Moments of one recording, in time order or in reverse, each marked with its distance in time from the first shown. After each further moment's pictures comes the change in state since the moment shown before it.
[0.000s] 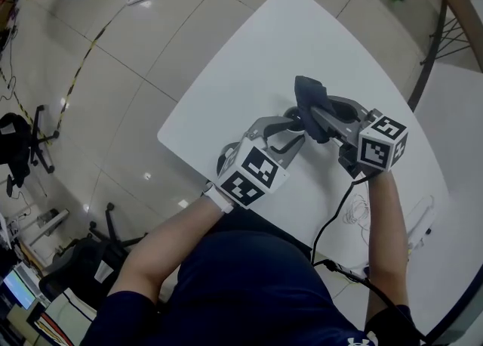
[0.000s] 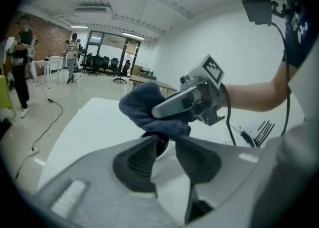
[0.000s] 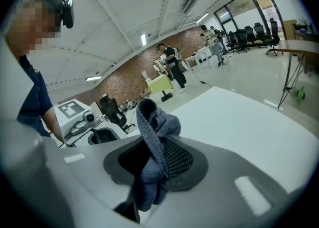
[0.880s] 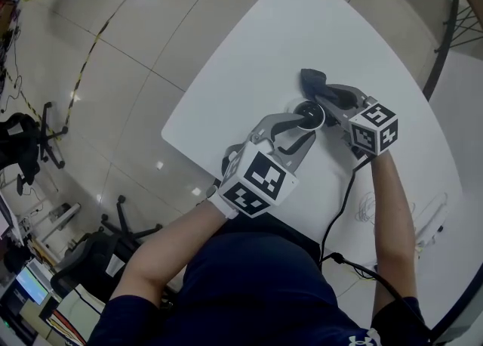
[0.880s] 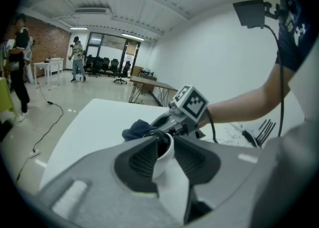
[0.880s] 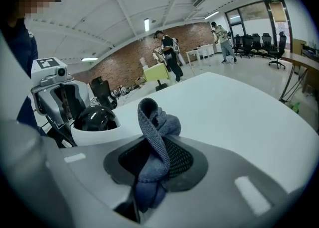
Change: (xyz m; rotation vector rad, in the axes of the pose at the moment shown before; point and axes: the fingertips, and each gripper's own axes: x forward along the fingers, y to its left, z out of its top) left arm -0.002 0.003 0.001 0.015 -0.009 0.009; right arm 0.043 -0.066 -0.065 -0.131 0.126 -0.101
